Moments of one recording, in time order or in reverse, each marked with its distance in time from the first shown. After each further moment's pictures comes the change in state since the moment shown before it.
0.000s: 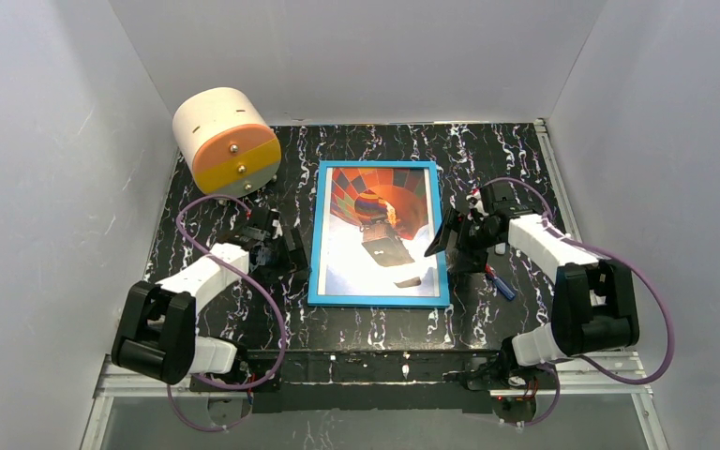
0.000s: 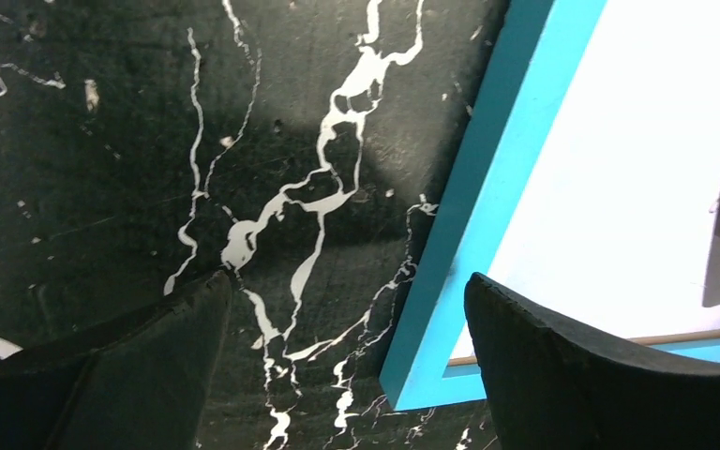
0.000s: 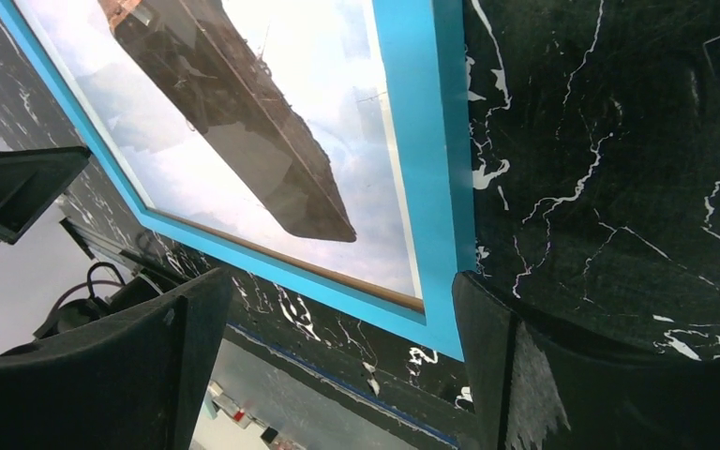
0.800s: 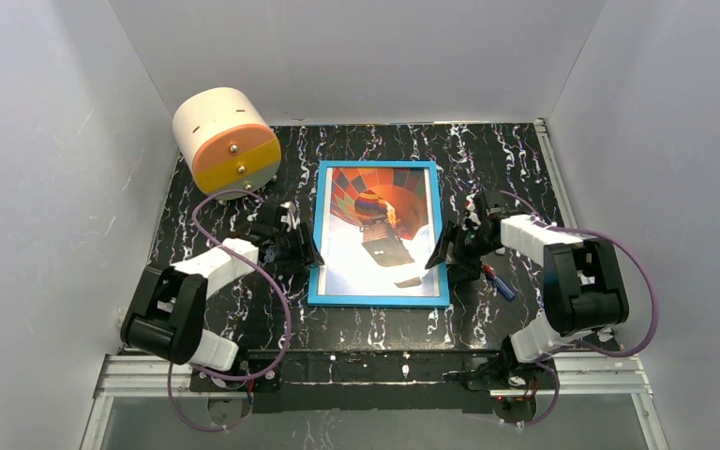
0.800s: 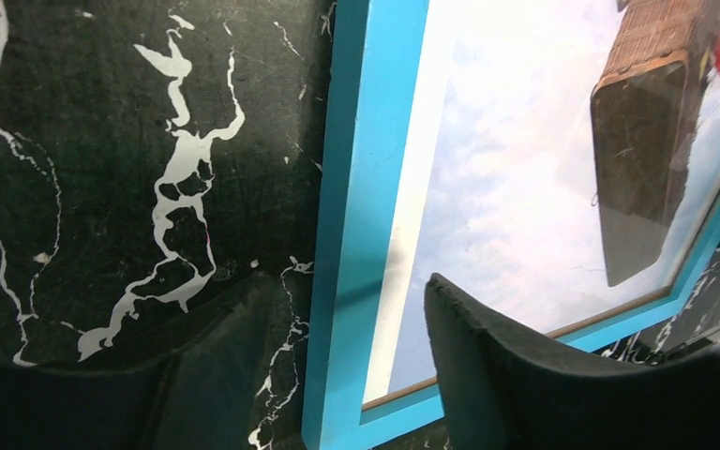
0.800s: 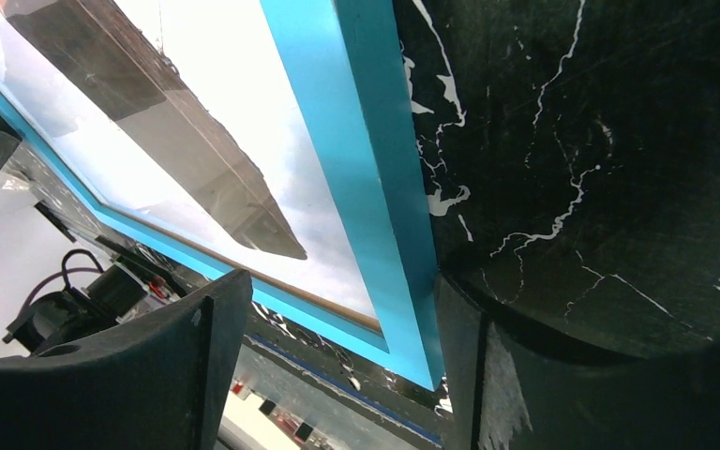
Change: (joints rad) left arm -0.031 0.102 0.004 0.221 0.159 -0.016; right arm 0.002 0.130 -0.047 0.051 -0.032 -0.030
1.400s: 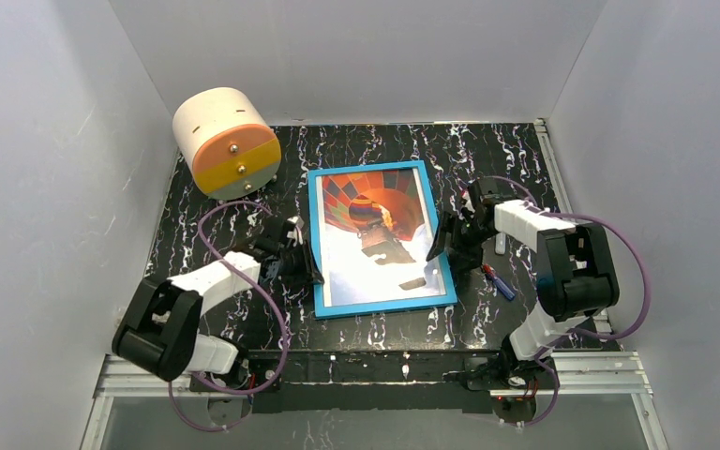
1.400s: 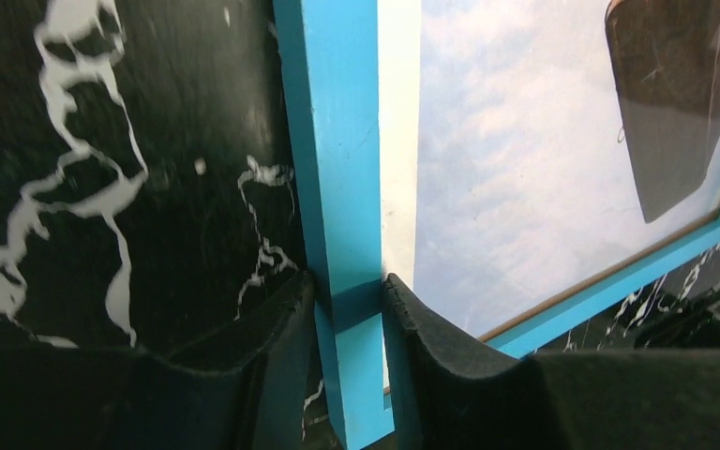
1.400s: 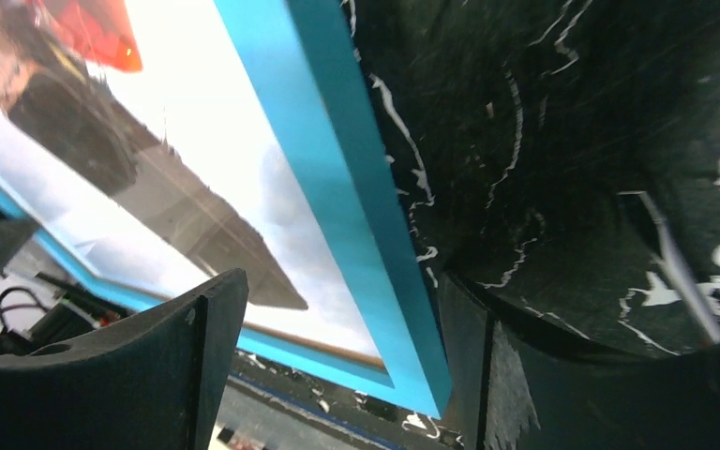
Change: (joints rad) left arm -0.087 -0.055 -0.074 0.005 0.009 -0.021; right arm 0.014 0.098 0.132 -0.068 0.097 -0.068
